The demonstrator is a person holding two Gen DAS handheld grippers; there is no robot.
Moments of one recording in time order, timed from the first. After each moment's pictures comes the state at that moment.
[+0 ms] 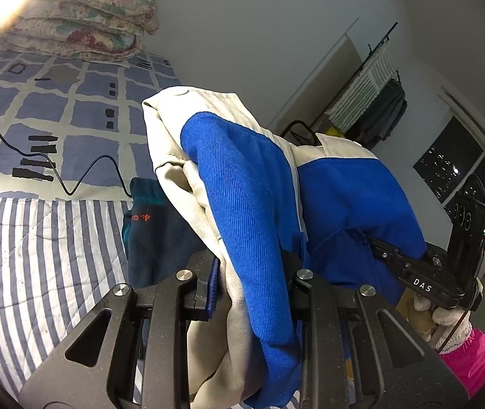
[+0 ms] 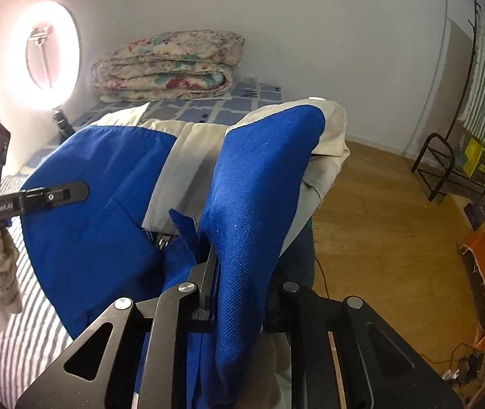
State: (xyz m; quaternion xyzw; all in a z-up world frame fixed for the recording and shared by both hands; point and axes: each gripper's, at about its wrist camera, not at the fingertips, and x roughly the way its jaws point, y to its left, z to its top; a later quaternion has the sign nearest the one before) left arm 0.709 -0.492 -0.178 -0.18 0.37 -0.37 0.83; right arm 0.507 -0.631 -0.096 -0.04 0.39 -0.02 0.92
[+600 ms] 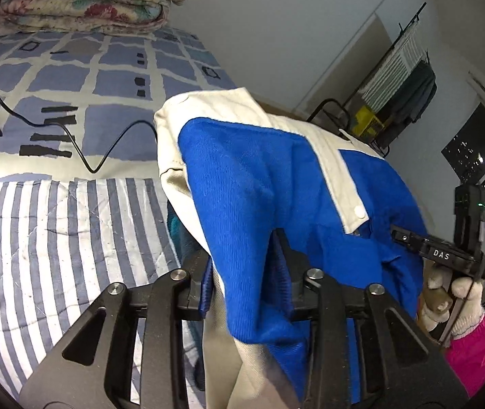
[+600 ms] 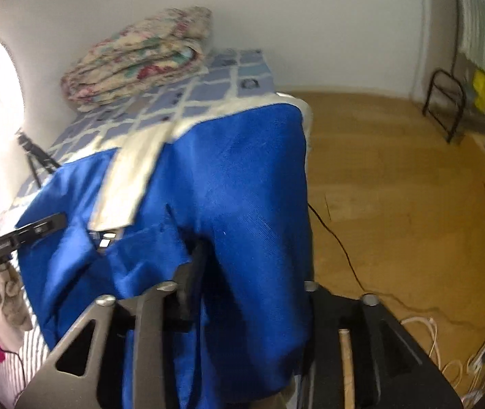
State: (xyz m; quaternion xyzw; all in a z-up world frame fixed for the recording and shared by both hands) left arm 0.748 -0.492 -0.246 -0.14 0.43 -0.34 0.83; right arm 0.545 -0.708 -0.169 0.10 0.45 -0.03 0.89
